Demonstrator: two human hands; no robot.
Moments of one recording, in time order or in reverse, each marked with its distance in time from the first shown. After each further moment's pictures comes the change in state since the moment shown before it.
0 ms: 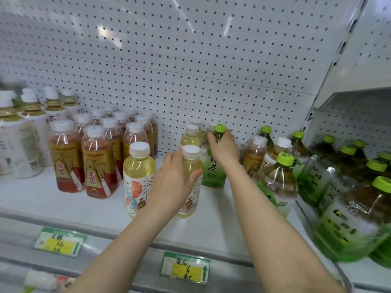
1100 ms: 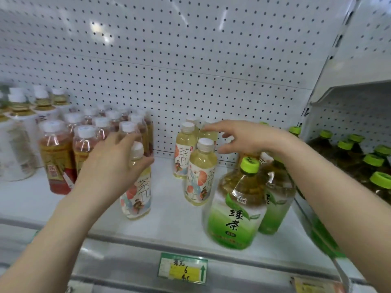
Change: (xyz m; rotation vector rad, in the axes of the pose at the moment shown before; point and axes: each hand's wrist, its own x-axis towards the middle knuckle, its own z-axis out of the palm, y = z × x) left_hand 0.015 -0.030 -0.101 0.381 -0.020 0.034; right_hand -0.036 -0.028 -0.117 -0.500 -0.548 -0.544
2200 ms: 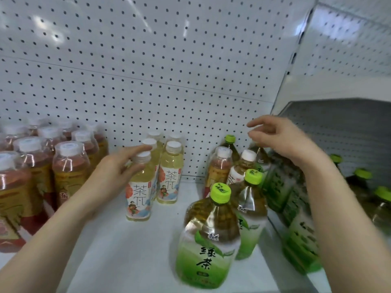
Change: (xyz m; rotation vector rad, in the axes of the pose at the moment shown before) left_hand 0.086 0.013 0.101 -0.609 -0.162 0.293; right_hand -0.045 0.131 -0.025 0.487 0.574 0.320
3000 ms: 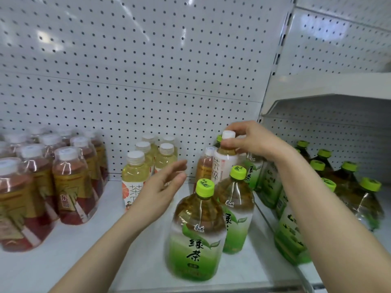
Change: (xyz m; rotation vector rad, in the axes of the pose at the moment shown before) left_hand -0.022 0.092 0.068 -0.472 -0.083 -0.117; right_hand 0.006 -0.008 0.018 0.012 -0.141 -0.022
